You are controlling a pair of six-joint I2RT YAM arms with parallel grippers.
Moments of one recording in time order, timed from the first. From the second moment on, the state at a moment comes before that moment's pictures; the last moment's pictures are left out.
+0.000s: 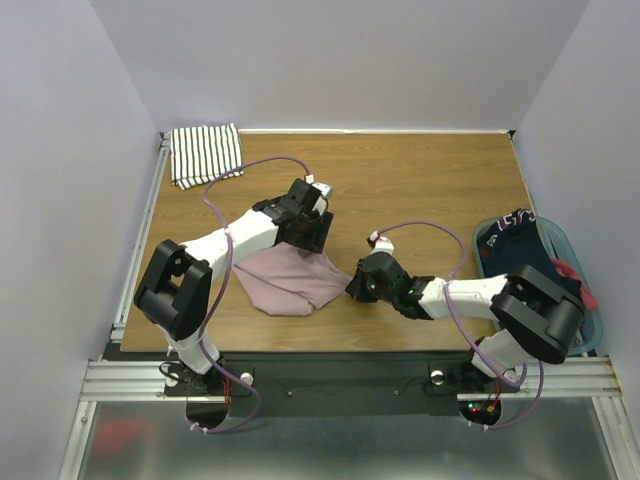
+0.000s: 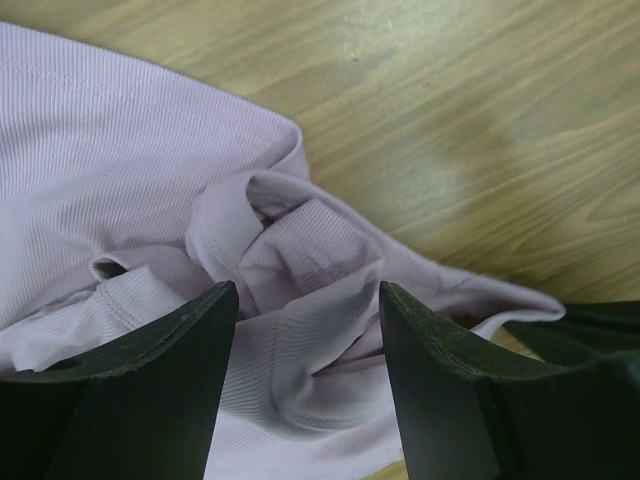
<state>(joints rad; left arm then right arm) -0.63 1.65 1.18 -0.48 -0.02 -0.22 0.89 1.51 0.56 0.26 0.16 0.80</state>
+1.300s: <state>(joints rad) -0.72 0.87 1.51 -0.38 -0.29 -0.42 0.90 1.05 1.56 -0.34 0.40 0.22</state>
